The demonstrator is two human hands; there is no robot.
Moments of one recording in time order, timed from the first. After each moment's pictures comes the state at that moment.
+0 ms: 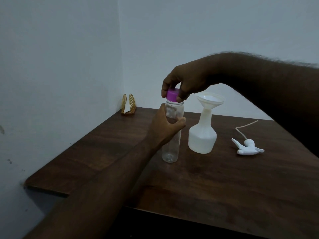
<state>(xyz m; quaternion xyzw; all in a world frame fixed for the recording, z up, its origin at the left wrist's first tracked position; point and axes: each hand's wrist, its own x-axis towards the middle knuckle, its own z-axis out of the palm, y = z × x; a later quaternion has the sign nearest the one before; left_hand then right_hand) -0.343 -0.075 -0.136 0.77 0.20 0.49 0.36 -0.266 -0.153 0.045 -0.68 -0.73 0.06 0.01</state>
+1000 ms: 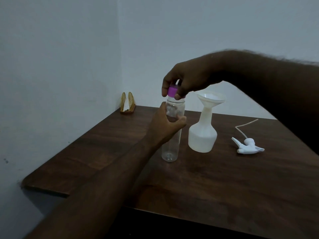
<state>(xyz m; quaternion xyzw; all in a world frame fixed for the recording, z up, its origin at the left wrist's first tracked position) -0.347 -0.077 -0.135 0.77 0.19 0.48 0.37 -0.268 -0.153 0.044 -0.68 -0.73 0.06 0.01</state>
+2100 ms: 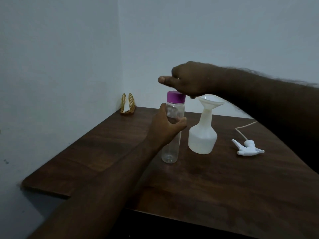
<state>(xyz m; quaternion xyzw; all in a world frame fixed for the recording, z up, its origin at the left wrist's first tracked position) -0.343 -0.074 -0.139 0.77 0.21 0.50 0.34 -0.264 -0.148 0.025 -0.70 -0.70 -0.11 0.08</state>
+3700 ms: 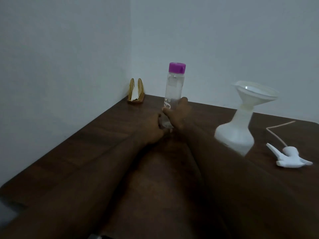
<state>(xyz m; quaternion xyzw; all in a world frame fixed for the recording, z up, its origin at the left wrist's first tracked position) -0.370 0.044 -0.191 0.85 0.42 0.23 0.24 -0.256 0.011 -0.159 -0.75 -0.46 0.07 0.47</state>
